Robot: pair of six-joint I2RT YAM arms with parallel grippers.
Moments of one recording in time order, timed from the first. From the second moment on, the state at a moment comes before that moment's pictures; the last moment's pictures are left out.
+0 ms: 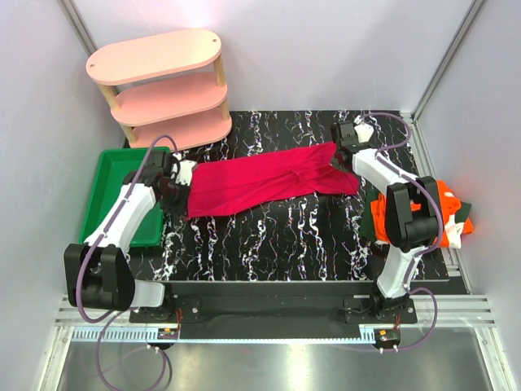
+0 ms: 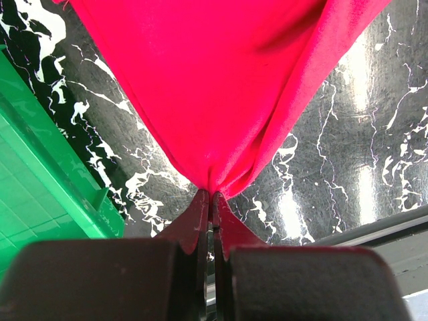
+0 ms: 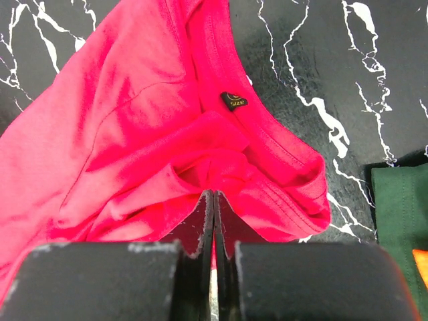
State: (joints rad) left arm -0.08 1.35 1.02 -0.87 0.21 0.16; right arm 0.26 1.86 1.36 -0.41 0.42 0.67
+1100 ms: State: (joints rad) left arm -0.08 1.25 1.02 -0.88 0.21 0.13; right arm 0.33 1.27 1.06 -0.53 0.48 0.61
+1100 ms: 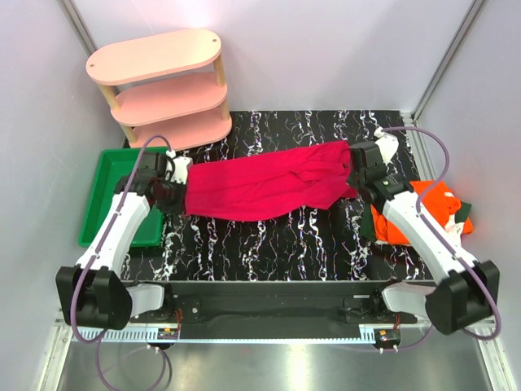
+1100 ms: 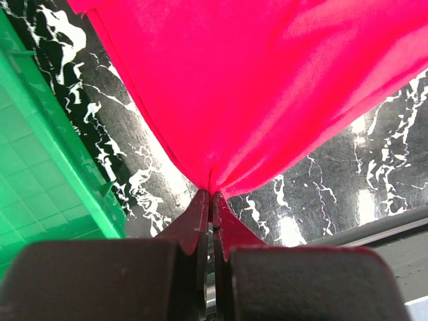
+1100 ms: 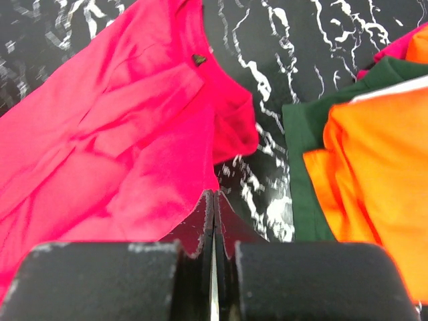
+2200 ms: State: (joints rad) left arm -0.08 1.24 1.02 -0.97 0.24 0.16; right arm 0.63 0.86 1.07 -1.07 0.65 0.88
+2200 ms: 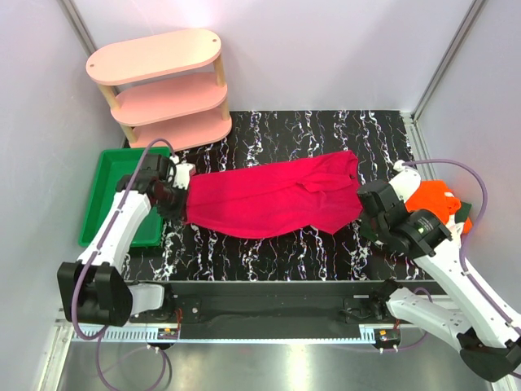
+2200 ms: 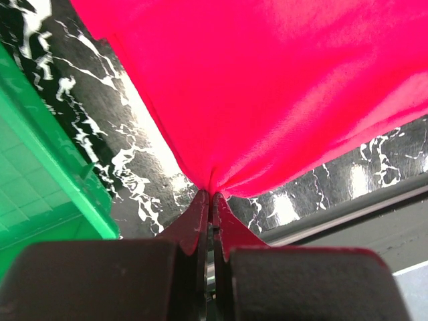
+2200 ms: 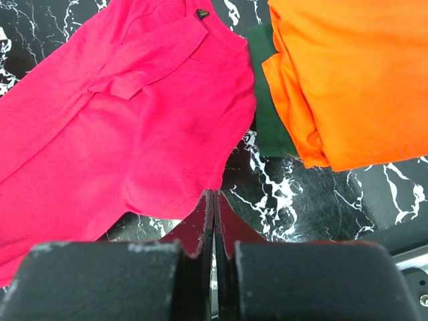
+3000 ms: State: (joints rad) left arm -0.08 1.44 1.08 -0.92 0.24 0.12; right arm 0.49 1.22 1.14 -0.75 0.66 0.71
